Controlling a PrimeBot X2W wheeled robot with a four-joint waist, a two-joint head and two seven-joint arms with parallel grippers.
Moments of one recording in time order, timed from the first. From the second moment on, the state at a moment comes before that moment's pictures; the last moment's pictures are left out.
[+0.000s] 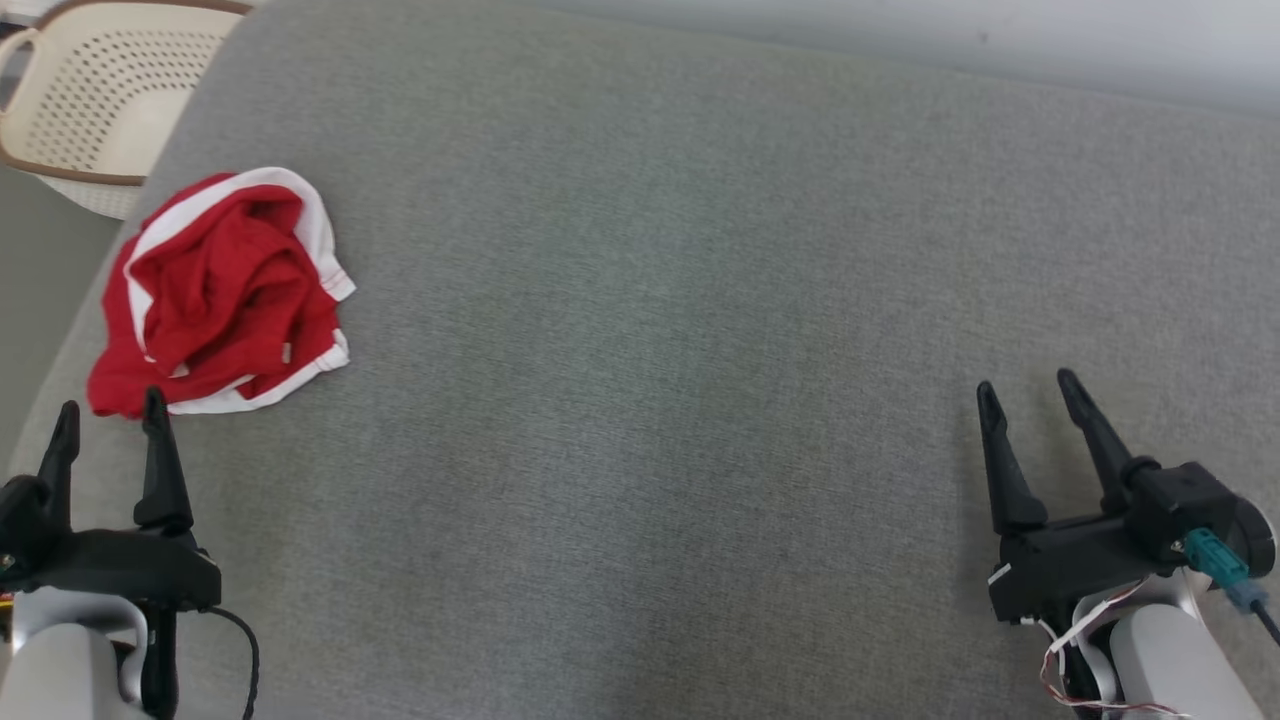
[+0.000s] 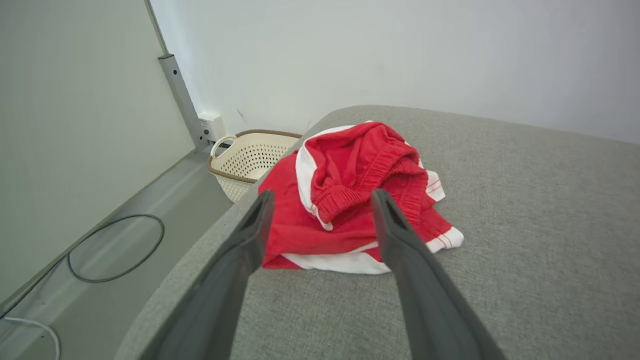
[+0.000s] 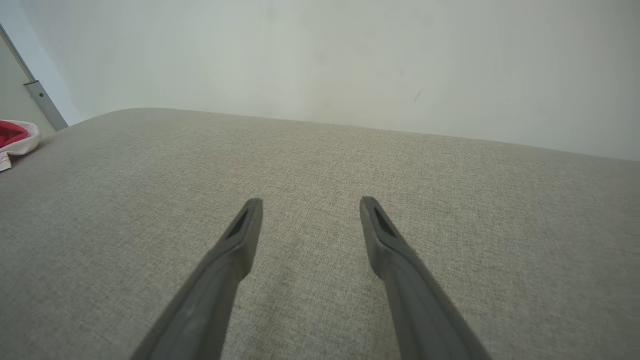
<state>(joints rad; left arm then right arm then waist) -0.51 0.16 0.26 0.48 -0.09 -0.08 -0.26 -0.29 -0.25 0.21 0.25 0.15 0.13 -0.26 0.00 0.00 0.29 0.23</state>
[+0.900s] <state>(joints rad) -0.72 0.29 0.27 0.79 -0.08 -0.07 -0.26 -0.32 -0.26 0.19 0.20 0.16 0.13 -0.26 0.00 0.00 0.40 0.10</state>
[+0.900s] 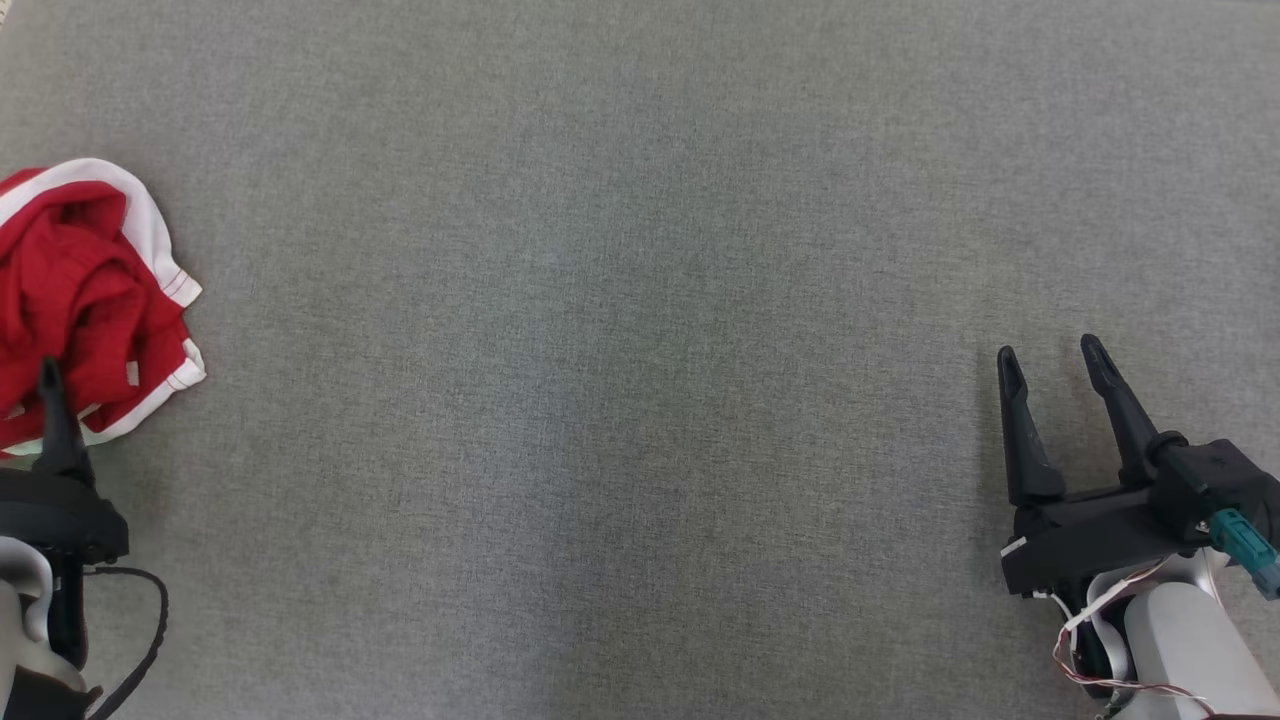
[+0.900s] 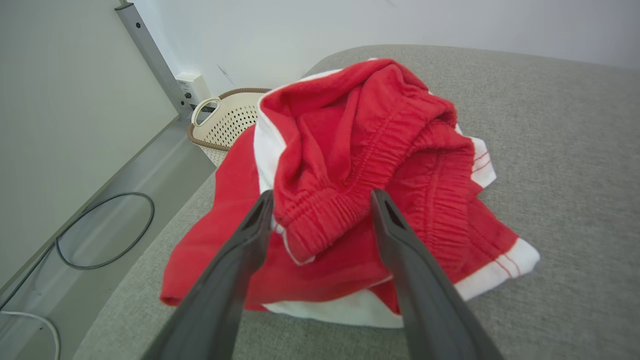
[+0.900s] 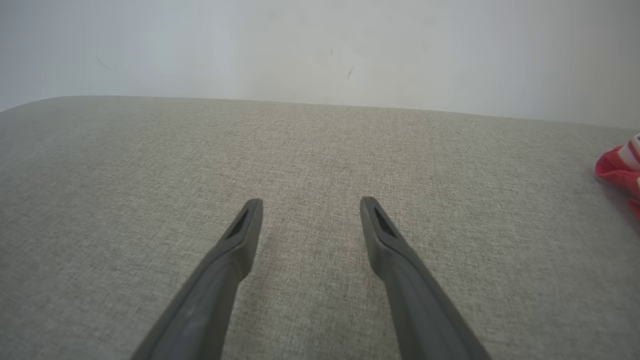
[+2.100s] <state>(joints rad) -0.77 0.06 -0.43 0.20 -0.14 -0.13 -0.26 -0.30 -0.14 0.19 0.25 0.19 0.13 -0.26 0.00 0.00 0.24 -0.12</state>
